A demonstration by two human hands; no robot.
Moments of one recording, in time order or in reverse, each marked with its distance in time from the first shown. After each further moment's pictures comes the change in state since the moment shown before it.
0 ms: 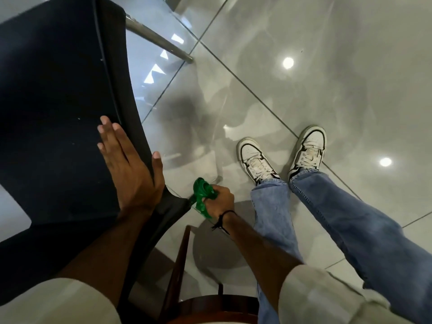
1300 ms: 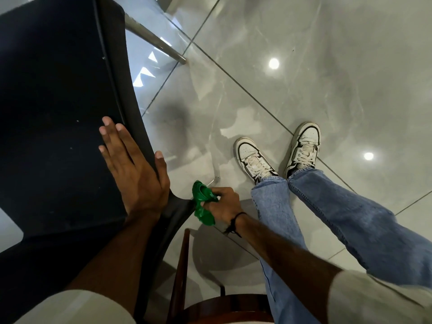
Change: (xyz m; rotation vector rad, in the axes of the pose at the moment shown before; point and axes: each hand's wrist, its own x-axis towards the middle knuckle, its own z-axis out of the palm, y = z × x) left_hand -0.001 -0.002 0.008 0.063 0.065 -0.023; right_hand 0.001 0.009 0.002 -0.022 -0.042 -0.050
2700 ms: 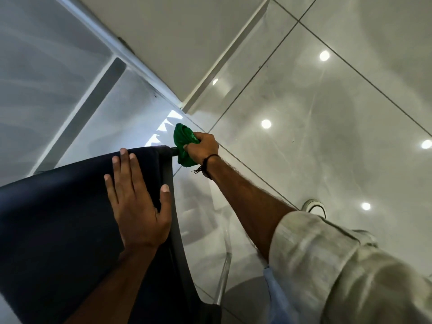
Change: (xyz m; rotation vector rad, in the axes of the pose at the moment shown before) left_hand 0.194 -0.010 -0.032 -0.232 0.048 0.057; right_hand 0.090 -0.382 -0.035 0.117 0.226 -0.361
